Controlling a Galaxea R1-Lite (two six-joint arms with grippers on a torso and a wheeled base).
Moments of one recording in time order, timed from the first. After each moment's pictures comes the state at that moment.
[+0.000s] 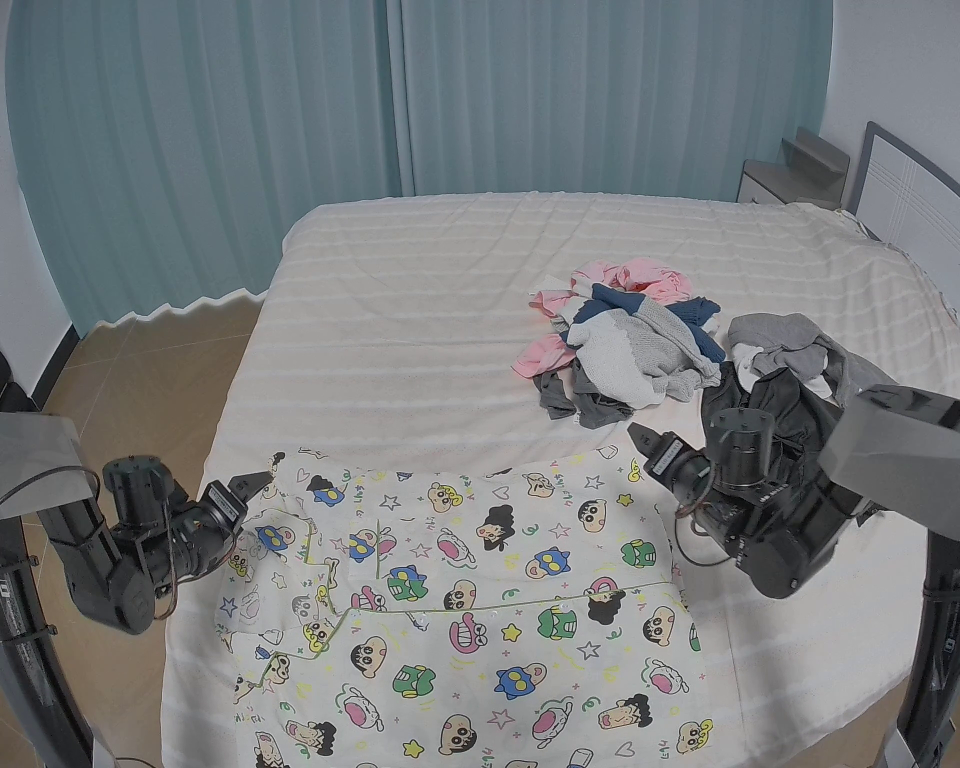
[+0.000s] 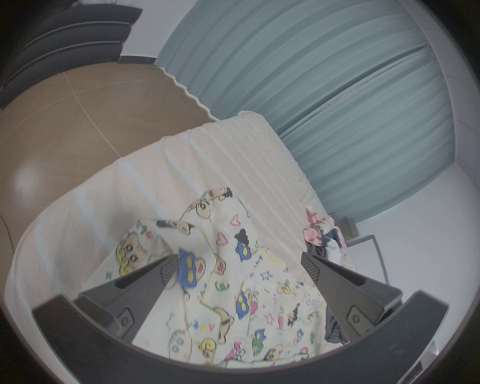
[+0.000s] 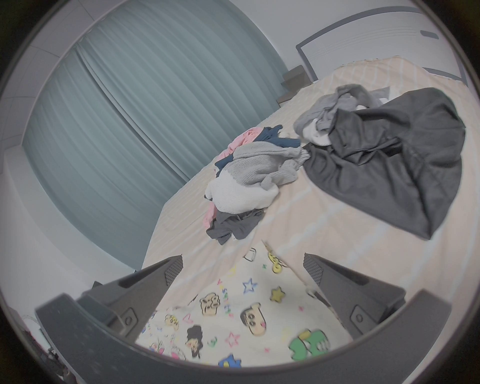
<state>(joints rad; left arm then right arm) 0.04 2.13 -0.42 -1.31 -0.25 -0.87 0.39 2.25 -0.83 -1.16 -0.29 0.74</state>
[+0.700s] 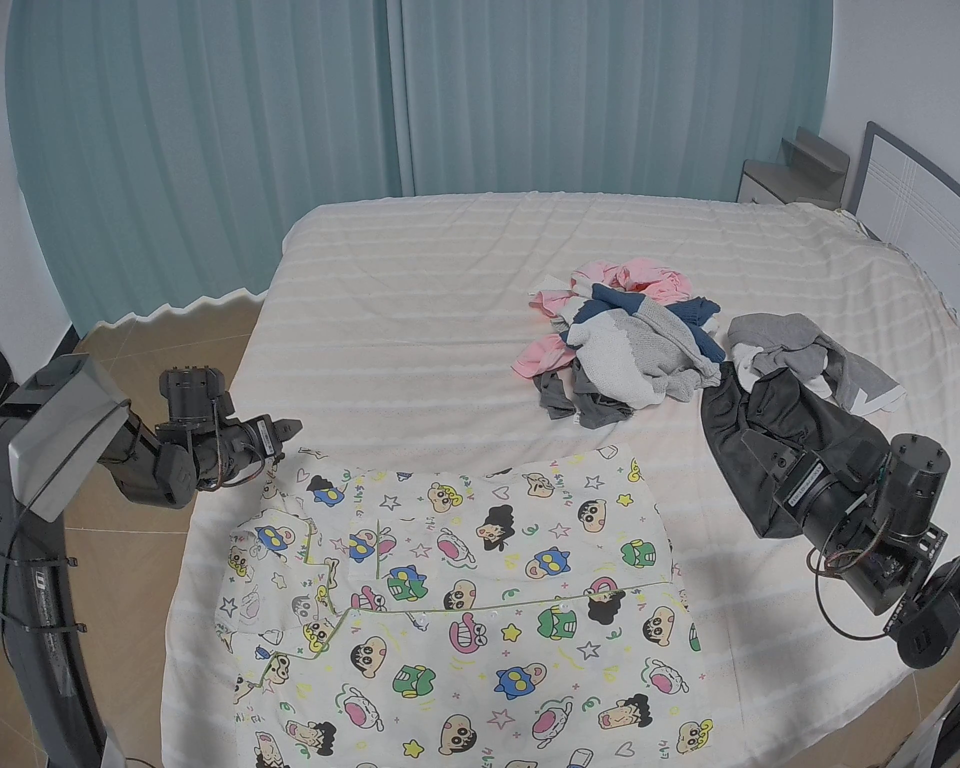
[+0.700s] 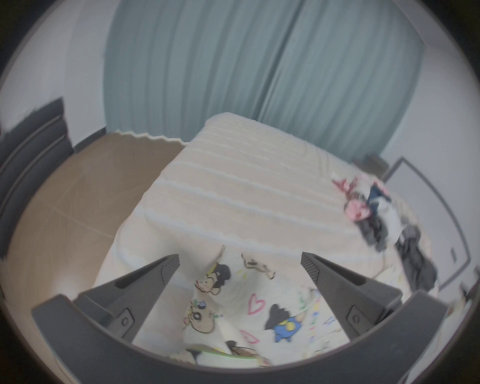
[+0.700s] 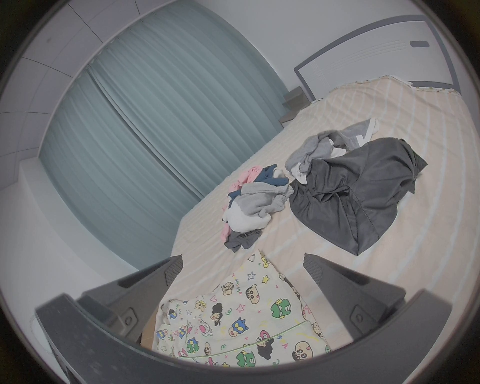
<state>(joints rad) 0.03 2.29 -1.18 -0.64 -0.11 -0.31 0.35 1.69 -0.23 -1.30 -0.25 0.73</state>
